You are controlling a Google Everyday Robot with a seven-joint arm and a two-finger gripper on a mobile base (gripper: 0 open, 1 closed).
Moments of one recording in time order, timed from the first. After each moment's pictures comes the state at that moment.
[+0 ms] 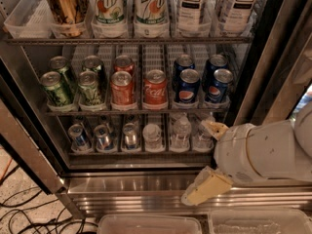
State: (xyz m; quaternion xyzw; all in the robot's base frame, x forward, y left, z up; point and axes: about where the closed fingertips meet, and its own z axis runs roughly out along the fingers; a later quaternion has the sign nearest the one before) arm 0.395 -0.095 0.833 -0.56 0.75 0.10 0.35
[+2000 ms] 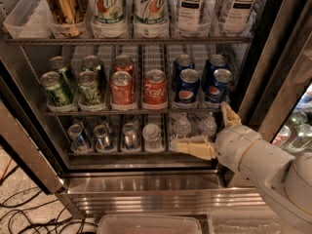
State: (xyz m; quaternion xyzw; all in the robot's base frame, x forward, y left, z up) arm 0.497 -0.126 0.834 -0.28 0.72 0.13 0.62
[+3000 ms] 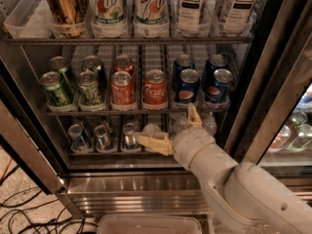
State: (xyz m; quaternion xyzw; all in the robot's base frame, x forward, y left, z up) arm 0.522 -0.047 0.826 -0.21 0.69 0.16 0.67
